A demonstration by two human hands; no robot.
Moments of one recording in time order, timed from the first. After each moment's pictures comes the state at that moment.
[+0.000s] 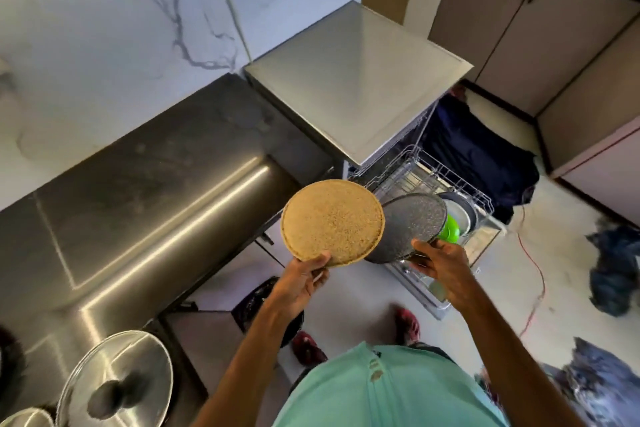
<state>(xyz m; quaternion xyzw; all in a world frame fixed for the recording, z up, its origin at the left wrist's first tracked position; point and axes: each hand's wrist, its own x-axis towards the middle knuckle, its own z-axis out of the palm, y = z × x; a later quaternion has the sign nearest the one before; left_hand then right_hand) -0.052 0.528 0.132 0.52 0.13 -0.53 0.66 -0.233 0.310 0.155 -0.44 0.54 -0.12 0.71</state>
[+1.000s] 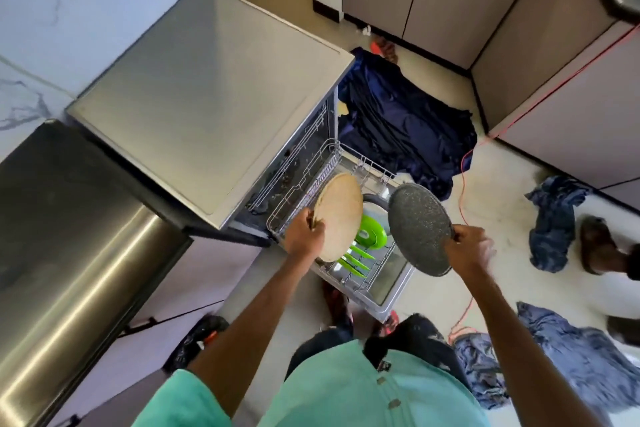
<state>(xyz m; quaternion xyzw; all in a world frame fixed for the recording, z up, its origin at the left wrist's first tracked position) -0.105 0.087 0.062 0.87 -0.18 -0.33 0.31 -0.364 -0.061 0.085 -0.63 0.71 -0.03 0.31</state>
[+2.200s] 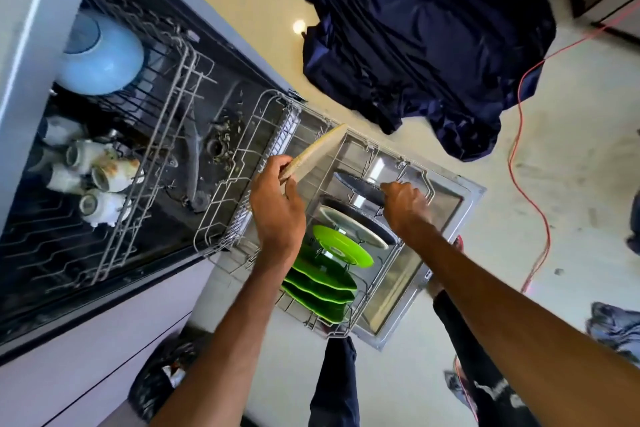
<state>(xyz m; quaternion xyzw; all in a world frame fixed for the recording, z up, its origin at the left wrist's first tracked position) -0.108 -0.192 -0.236 0.90 -0.29 -0.16 0.28 -0.276 -0.295 -0.340 -0.77 0.49 0.22 0.35</state>
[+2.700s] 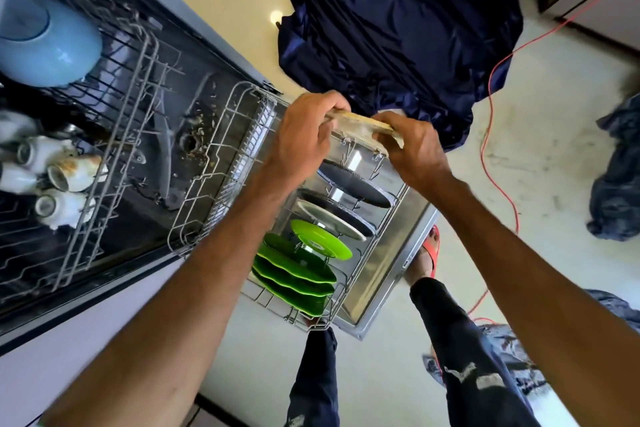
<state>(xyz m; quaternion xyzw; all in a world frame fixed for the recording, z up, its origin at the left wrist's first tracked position) -0.099 -0.297 -0.240 0.75 -0.59 -0.24 0.21 -0.291 -0.378 -0.293 -0.80 0.43 -0.10 0.40</state>
